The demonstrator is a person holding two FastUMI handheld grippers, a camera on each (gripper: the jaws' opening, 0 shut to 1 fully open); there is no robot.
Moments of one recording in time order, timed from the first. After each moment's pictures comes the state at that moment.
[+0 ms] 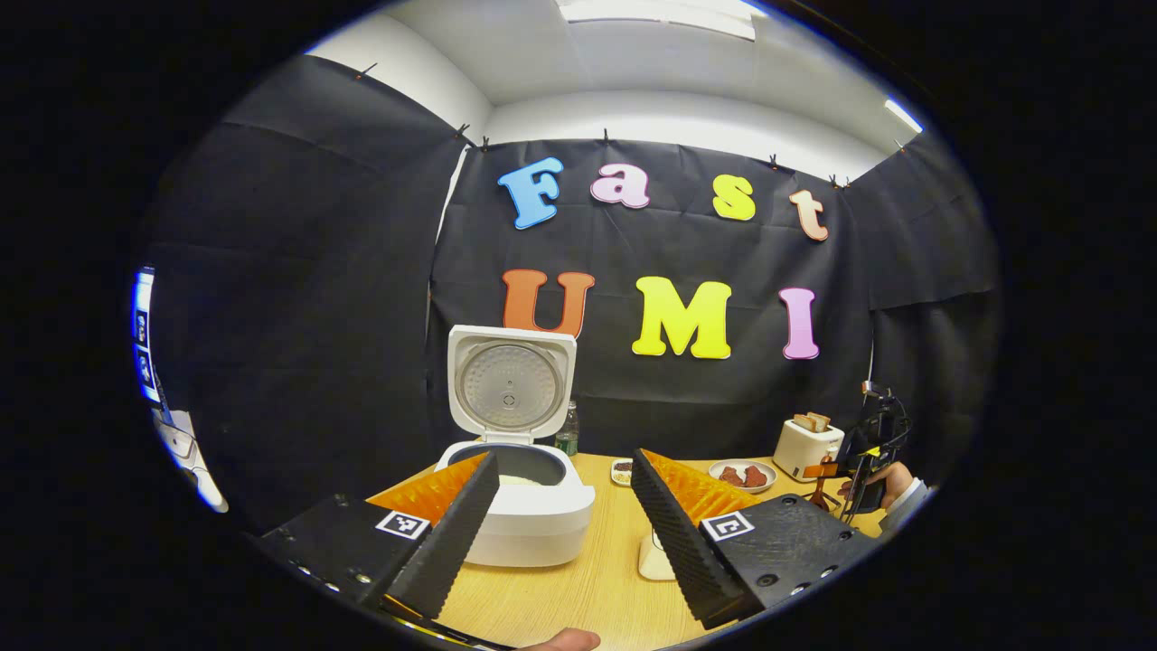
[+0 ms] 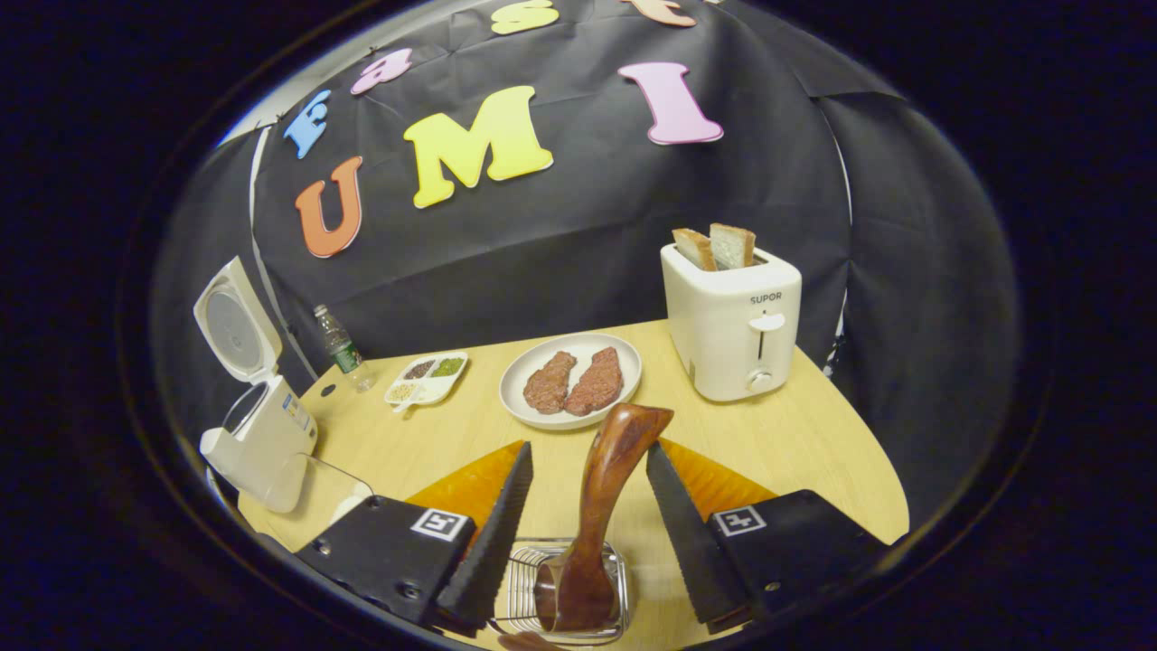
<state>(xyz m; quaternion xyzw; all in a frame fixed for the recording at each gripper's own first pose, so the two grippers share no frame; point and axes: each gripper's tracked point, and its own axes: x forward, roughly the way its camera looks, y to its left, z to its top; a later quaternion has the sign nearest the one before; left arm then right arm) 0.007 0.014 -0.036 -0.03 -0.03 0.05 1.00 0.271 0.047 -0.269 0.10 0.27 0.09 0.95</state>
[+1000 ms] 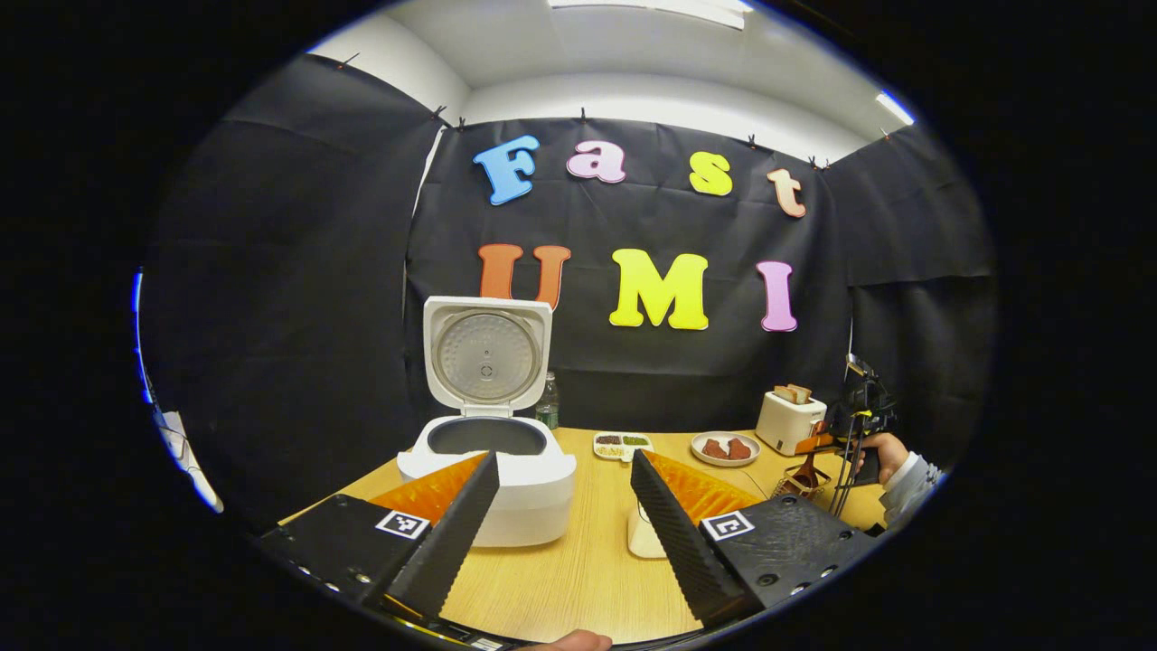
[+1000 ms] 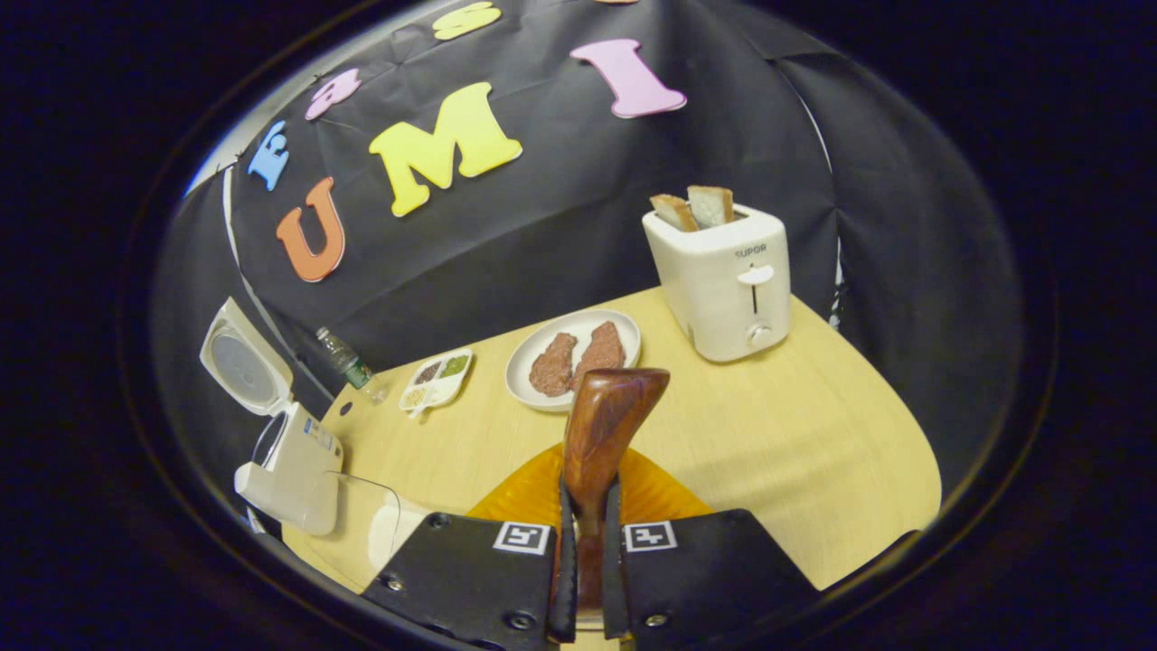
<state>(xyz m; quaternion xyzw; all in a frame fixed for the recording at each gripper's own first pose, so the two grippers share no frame) 0.008 0.001 -0.066 -0.03 0.00 0.01 1.00 0.253 0.044 -0.261 0.15 0.28 0.08 0.94</state>
